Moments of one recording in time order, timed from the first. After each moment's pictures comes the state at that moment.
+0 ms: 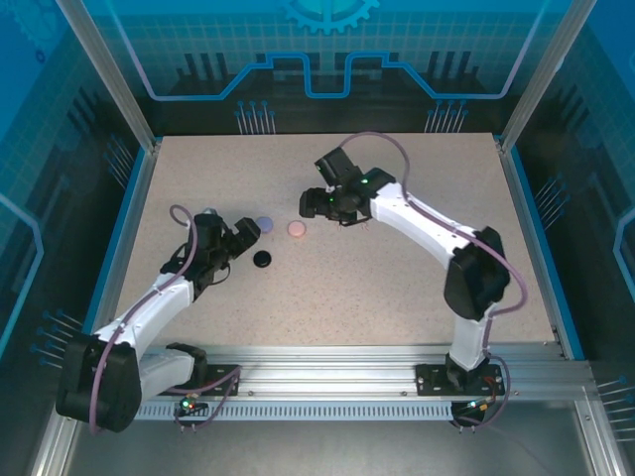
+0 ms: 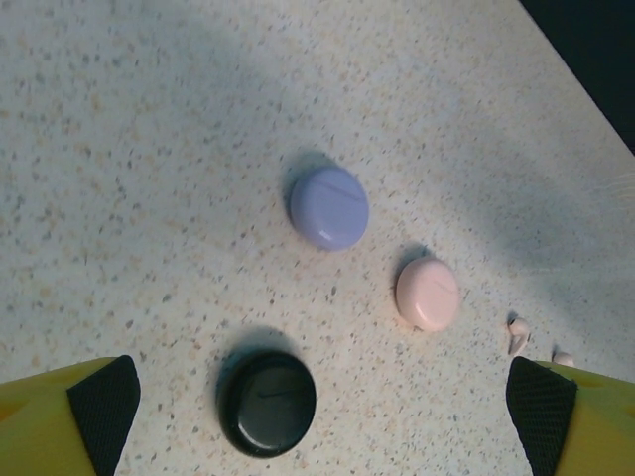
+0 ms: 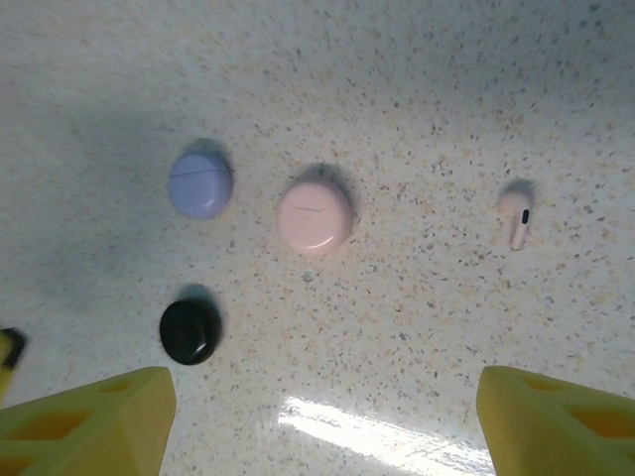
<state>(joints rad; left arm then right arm) -0.18 1.12 0.59 -0.16 0.00 -0.84 0.68 1.92 1.73 -0.82 -0.02 0.68</state>
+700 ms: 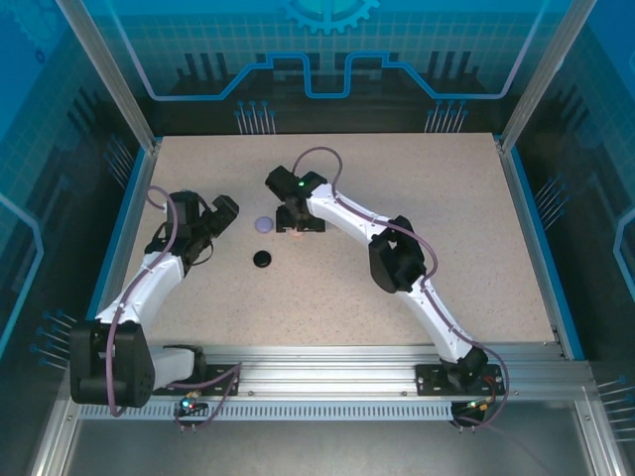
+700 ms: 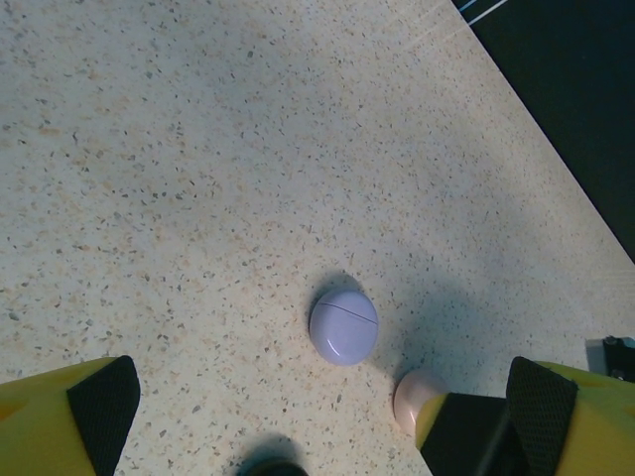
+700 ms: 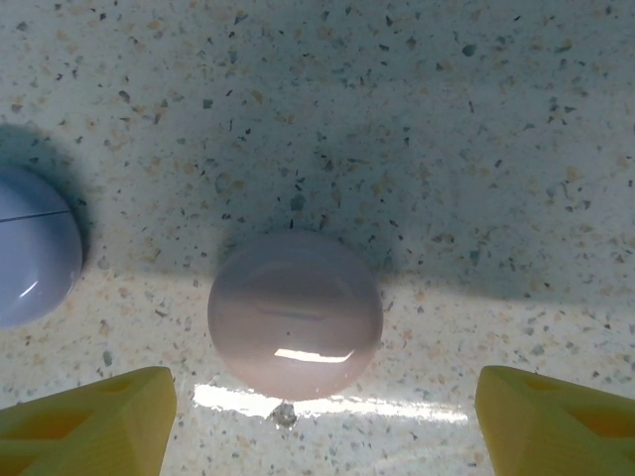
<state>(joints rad) 0.01 1.22 0.74 -0.22 0.07 -0.83 0.77 2.52 2.36 -1.13 0.14 0.74</state>
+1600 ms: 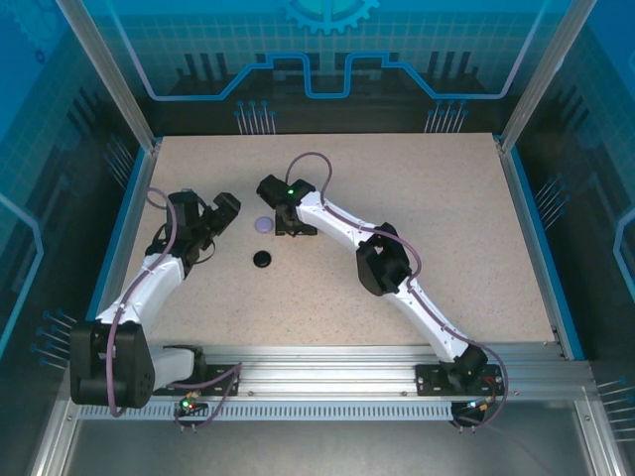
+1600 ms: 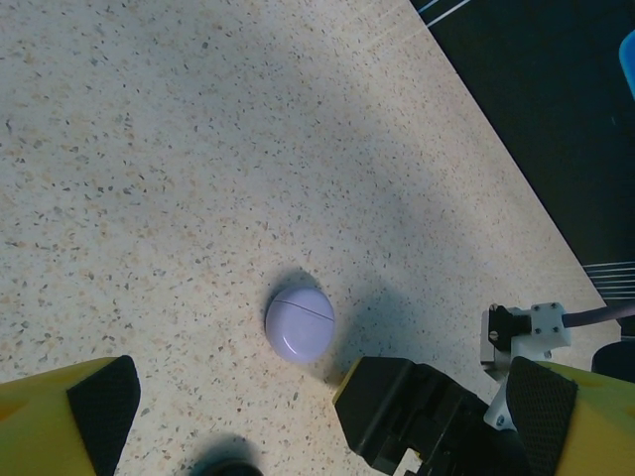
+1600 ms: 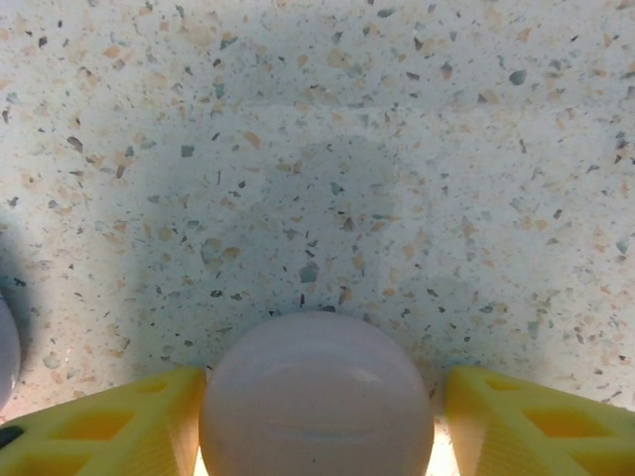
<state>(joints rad) 0.01 1.22 0.72 -0.15 0.13 -0.88 0.80 2.68 2.53 -1.17 0.24 0.79</state>
